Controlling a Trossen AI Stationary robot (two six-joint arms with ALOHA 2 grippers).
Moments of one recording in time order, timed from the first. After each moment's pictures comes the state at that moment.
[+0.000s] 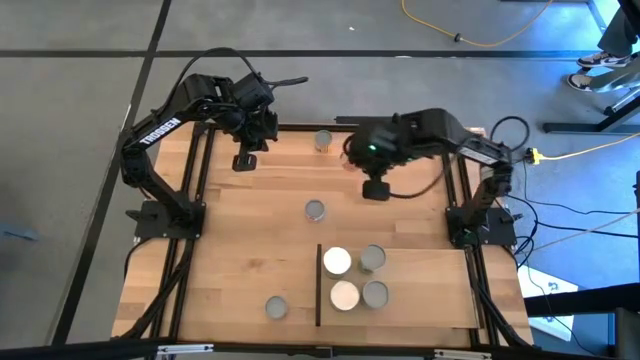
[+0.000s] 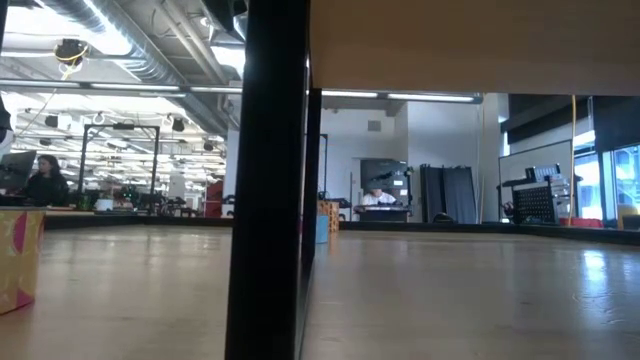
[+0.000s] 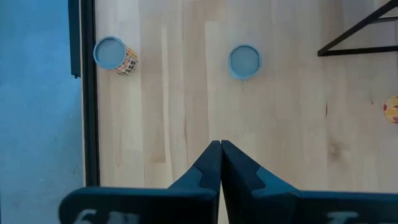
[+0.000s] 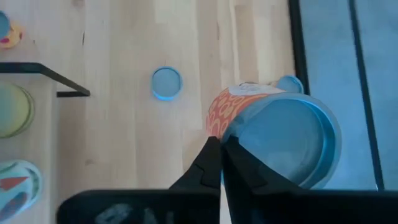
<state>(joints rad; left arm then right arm) 0.43 1.56 2.01 -1.57 0.12 0.43 -0.04 1.81 2.30 -1.57 0.19 -0.06</state>
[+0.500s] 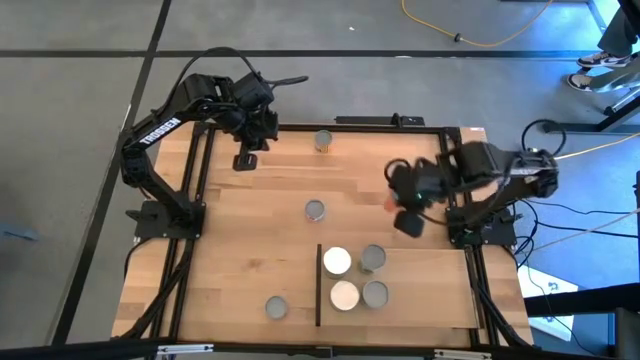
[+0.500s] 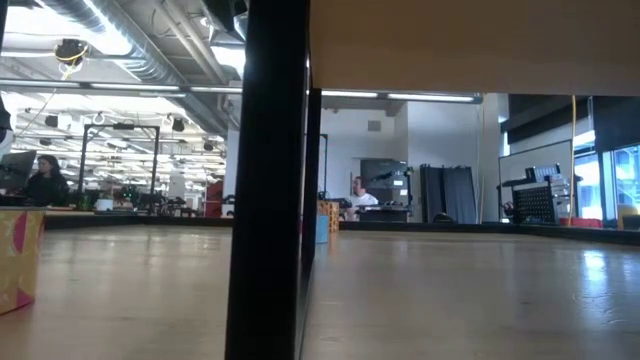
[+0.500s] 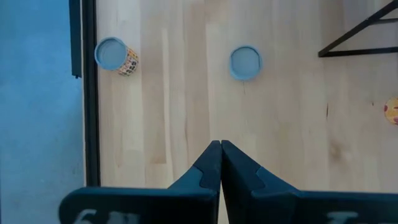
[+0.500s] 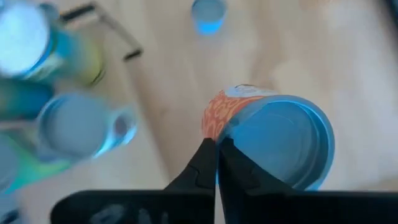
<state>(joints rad) 0.43 1.56 2.01 -1.56 0.12 0.43 0.22 1.49 1.85 -1.57 0.13 0.59</state>
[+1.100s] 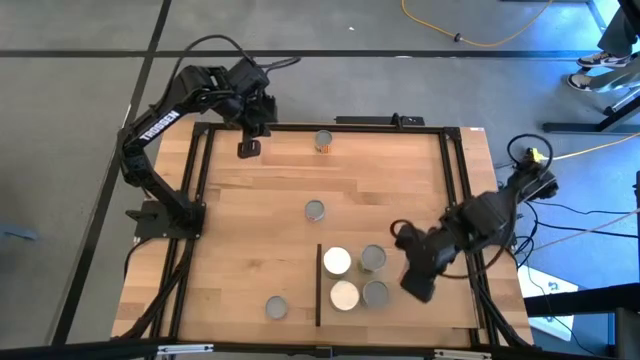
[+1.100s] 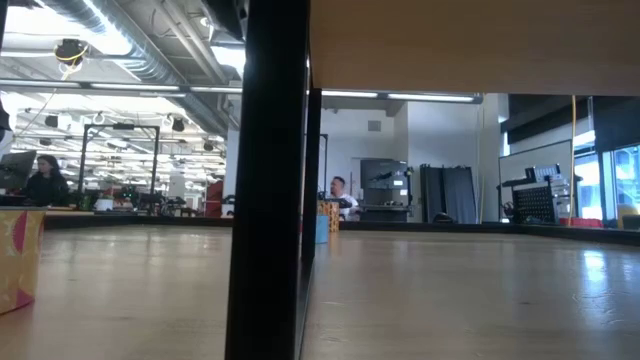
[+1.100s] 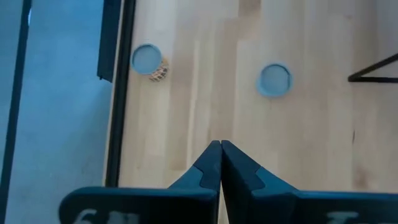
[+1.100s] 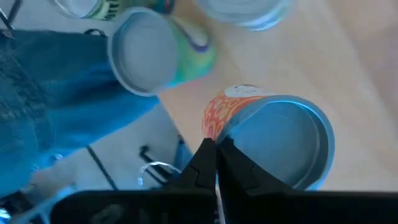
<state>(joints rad) 0.53 1.56 2.01 -1.49 0.12 0.43 0.59 1.52 1.73 -1.37 -0.15 1.23</state>
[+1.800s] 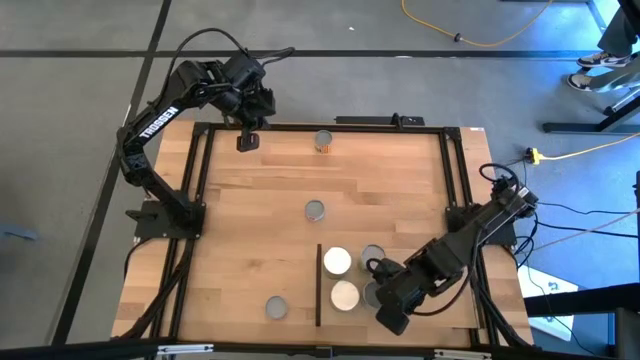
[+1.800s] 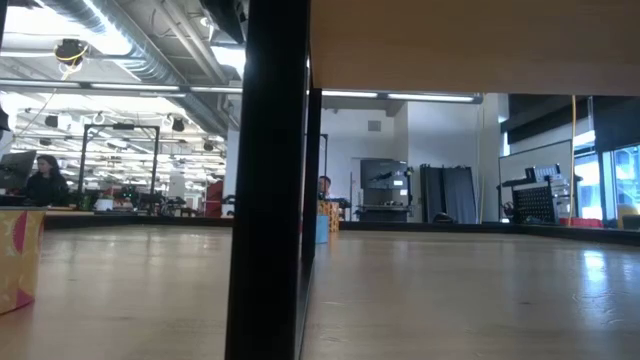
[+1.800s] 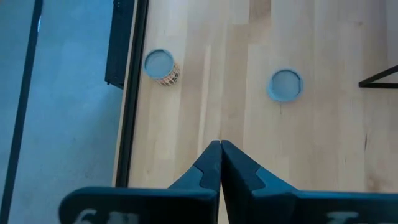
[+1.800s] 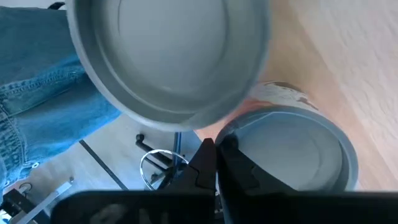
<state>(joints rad) 0.60 1.56 2.00 -1.46 0.15 0.48 0.65 1.75 1.73 -1.24 -0.22 1.36</state>
